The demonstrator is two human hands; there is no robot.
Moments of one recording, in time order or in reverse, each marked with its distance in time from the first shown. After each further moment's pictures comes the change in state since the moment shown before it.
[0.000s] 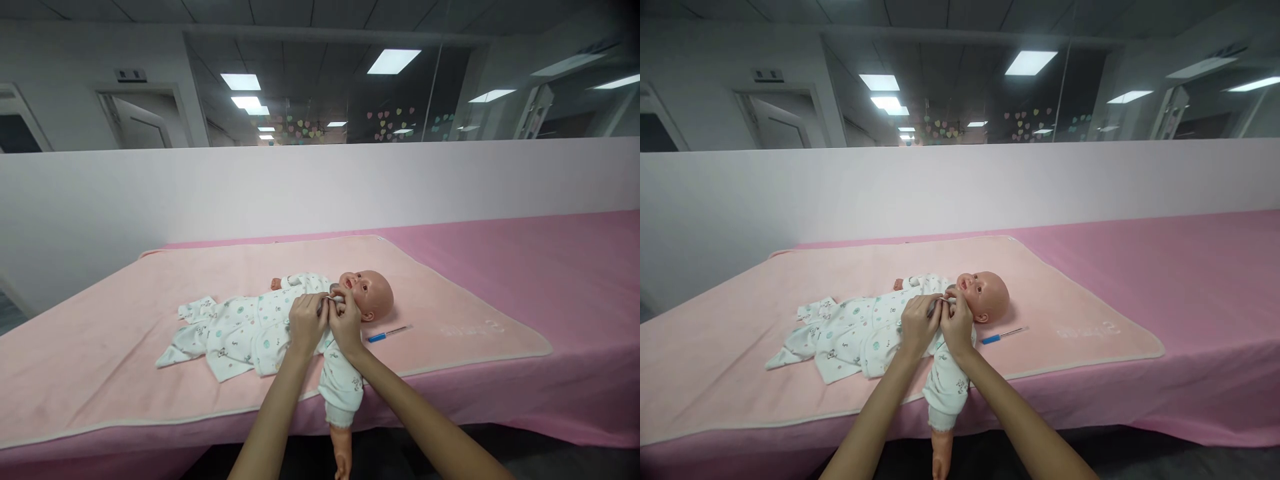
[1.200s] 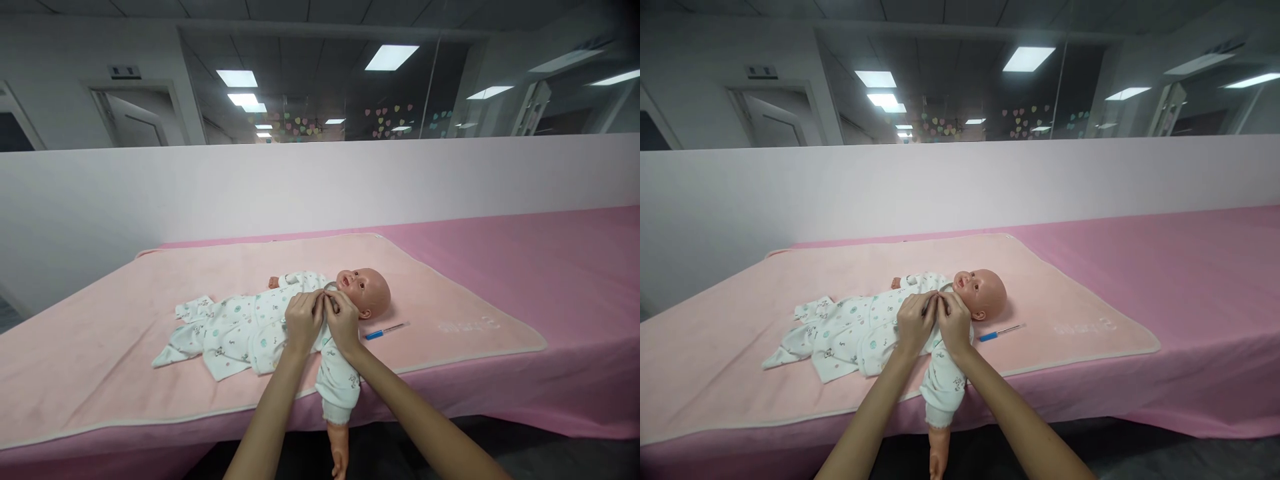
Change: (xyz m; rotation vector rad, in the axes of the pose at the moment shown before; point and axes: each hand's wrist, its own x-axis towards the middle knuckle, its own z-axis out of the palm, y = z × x) left_hand 0.000 -0.001 -0.001 -0.024 0.060 0.023; right_hand 0.002 -0.003 -0.003 -0.111 -0.017 -0.112
